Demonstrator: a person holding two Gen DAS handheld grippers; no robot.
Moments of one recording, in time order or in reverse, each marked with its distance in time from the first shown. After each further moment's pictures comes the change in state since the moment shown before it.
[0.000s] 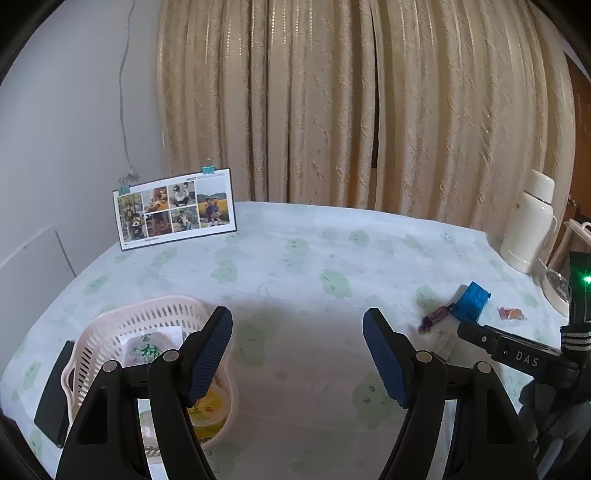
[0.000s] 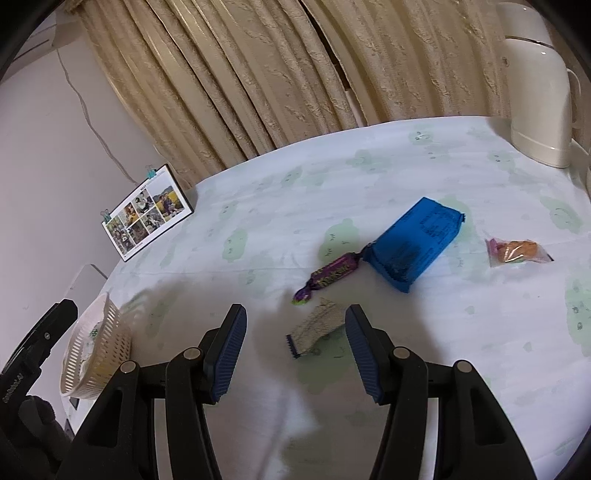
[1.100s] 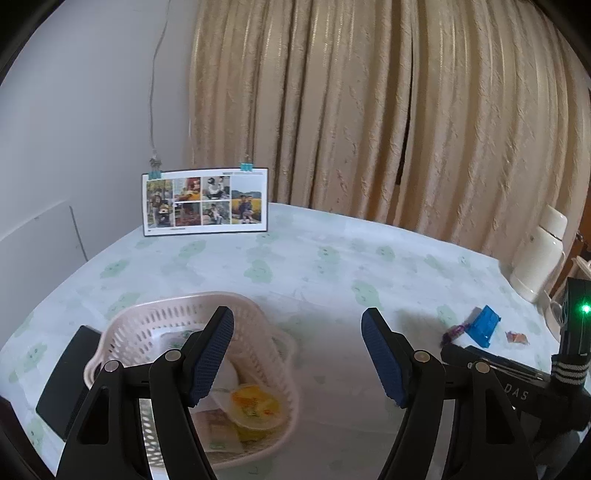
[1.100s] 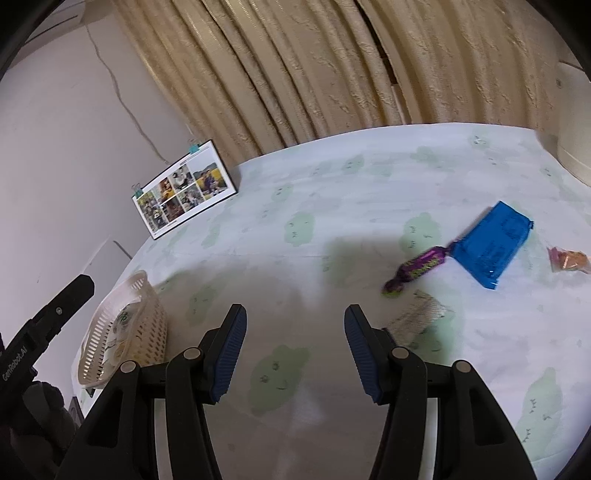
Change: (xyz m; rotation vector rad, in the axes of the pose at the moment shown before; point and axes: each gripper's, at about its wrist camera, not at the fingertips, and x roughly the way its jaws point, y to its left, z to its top) left arm -0.008 0.054 0.000 -0.113 -0.021 0.016; right arm 0.017 0.064 -0.009 -0.076 0.037 0.083
